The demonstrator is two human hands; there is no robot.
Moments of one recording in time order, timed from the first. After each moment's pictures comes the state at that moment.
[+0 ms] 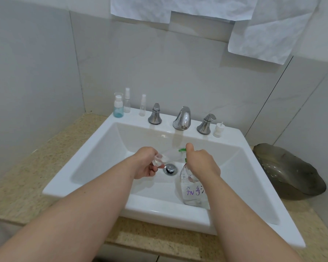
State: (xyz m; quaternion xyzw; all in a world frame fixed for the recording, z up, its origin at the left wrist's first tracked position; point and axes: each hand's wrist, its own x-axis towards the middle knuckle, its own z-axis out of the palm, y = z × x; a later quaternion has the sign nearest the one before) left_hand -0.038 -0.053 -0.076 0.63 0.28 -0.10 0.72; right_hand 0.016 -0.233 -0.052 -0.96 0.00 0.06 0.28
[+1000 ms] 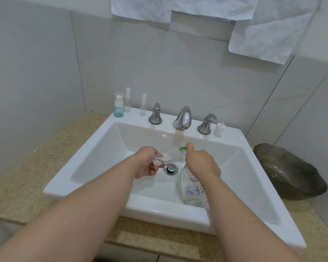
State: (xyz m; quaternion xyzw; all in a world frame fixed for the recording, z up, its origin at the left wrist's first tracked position) left_hand -0.036 -0.052 -0.079 0.63 0.28 -0.10 0.72; right_hand 0.011 -0.232 -0.051 -0.96 0.01 0.05 0.28
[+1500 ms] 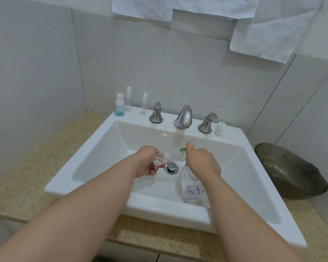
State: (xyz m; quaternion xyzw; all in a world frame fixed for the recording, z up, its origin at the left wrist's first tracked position) left_hand -0.040 -0.055 -0.075 0.64 0.28 -0.10 0.71; right_hand 0.011 -0.230 -0.048 -0.96 0.00 0.05 0.27
